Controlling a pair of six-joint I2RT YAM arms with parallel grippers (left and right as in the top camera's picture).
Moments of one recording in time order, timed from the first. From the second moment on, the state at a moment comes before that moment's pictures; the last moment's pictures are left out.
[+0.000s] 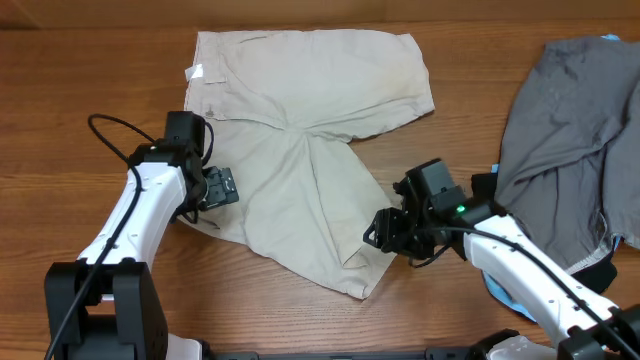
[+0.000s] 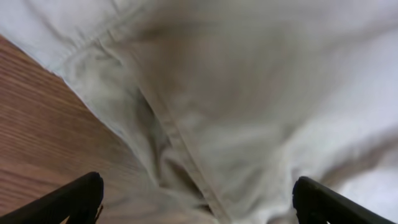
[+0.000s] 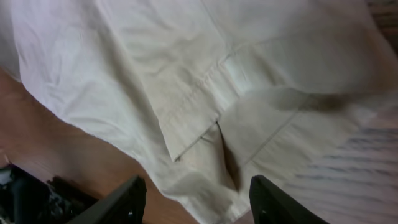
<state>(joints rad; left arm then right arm) -0.02 1.64 1.07 -0.85 -0.11 -0.37 0.42 1.40 0.77 -0.65 -0.46 0.63</state>
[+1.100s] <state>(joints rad) -0.02 1.64 1.06 -0.86 -0.10 -0.37 0.41 1.62 0.68 -0.27 -0.46 0.84</state>
